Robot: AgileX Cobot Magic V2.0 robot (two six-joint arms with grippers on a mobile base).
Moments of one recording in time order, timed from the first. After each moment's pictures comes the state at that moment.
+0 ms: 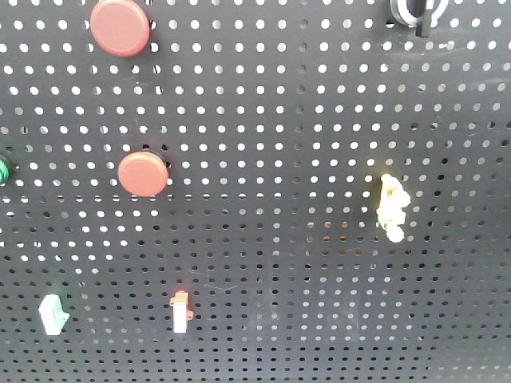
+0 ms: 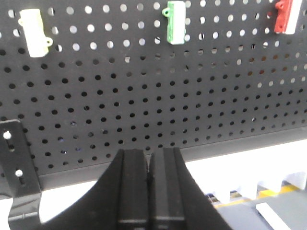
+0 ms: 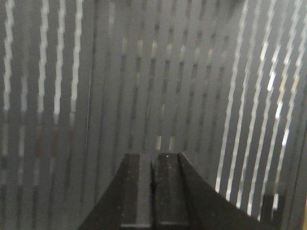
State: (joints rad) left arm -0.24 -0.01 0.03 -0.12 0.09 0.15; right arm -0.12 -0.01 0.03 0.00 -0.21 -0.14
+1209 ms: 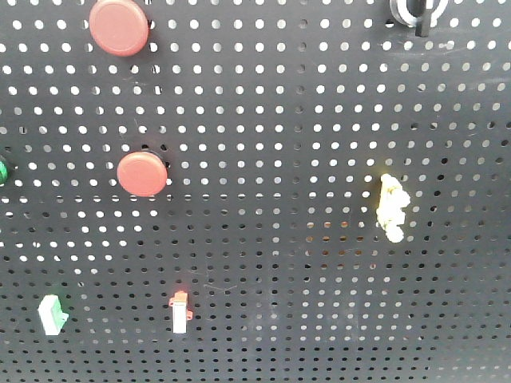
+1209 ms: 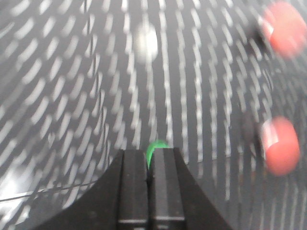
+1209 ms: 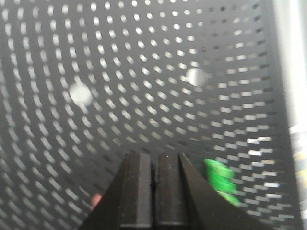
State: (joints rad) left arm -0.24 0.70 -1.04 -0.17 0.34 0.16; right arm -0.12 0.46 -0.99 -0.17 0.35 0.35
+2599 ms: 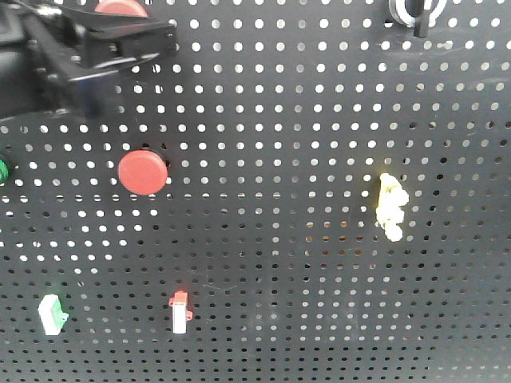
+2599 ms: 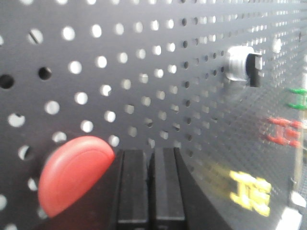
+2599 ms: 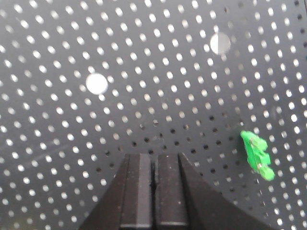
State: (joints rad) left arm -0.45 1.17 -1.46 -1.02 0.50 1.04; right arm -0.12 0.50 -1.03 -0.02 0.46 0.32
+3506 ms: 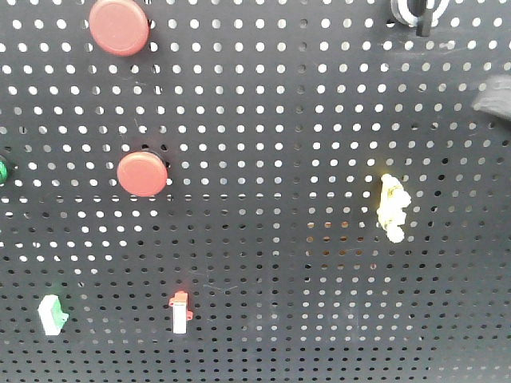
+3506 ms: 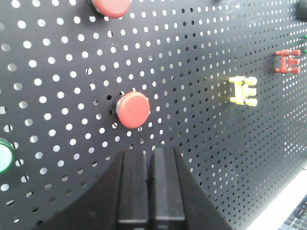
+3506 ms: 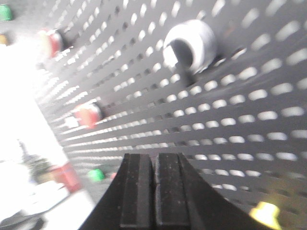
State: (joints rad) left arm -0.44 0.57 -0.76 -1.02 0.29 1.10; right arm -0.09 0.90 -1.04 1.66 0.89 -0.98
